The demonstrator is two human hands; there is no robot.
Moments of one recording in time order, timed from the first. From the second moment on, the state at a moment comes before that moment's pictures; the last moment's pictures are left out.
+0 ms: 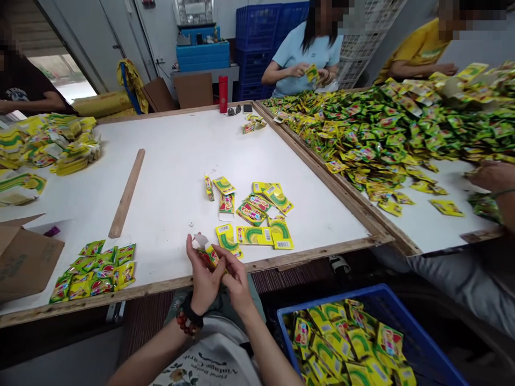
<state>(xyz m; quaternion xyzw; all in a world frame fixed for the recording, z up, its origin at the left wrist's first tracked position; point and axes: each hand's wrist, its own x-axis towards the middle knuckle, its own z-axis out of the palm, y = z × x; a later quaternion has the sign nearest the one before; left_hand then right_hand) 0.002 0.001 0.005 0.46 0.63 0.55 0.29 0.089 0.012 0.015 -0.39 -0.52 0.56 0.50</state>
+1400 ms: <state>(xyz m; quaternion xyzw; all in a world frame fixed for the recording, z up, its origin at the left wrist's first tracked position) -0.001 0.002 -0.006 0.58 0.56 0.50 0.32 0.108 0.019 0.061 -0.38 -0.86 0.25 0.24</state>
